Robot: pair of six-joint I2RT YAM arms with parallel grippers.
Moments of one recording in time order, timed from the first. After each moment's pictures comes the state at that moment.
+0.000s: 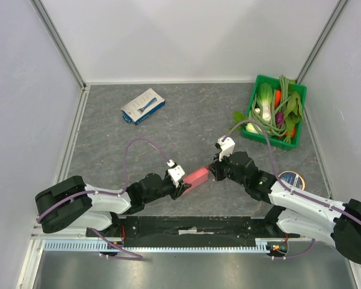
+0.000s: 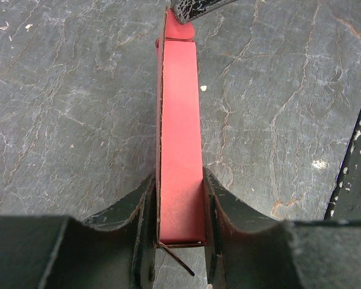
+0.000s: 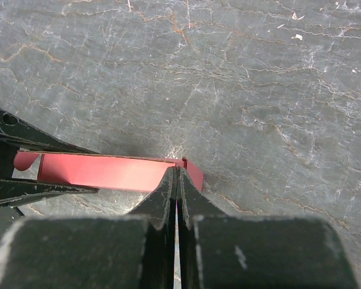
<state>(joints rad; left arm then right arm) -1.05 1.30 0.20 0.81 -0.01 -0.05 0.82 1.00 0.47 0.07 0.04 0.29</state>
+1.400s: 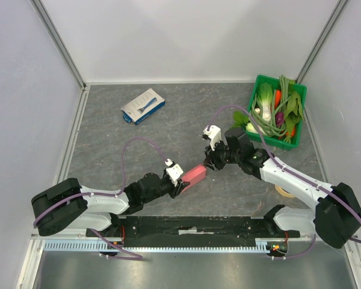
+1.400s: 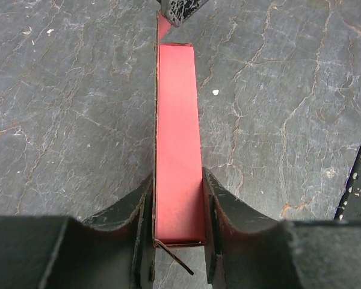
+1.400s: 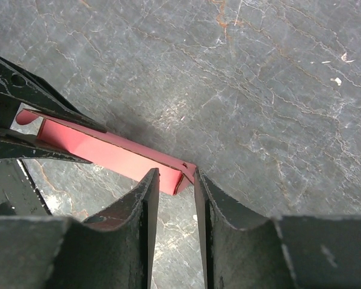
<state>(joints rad) -1.05 1.25 0.20 0.78 -0.04 -0.04 0.64 1.22 0.75 -0.18 -0.36 -0.06</state>
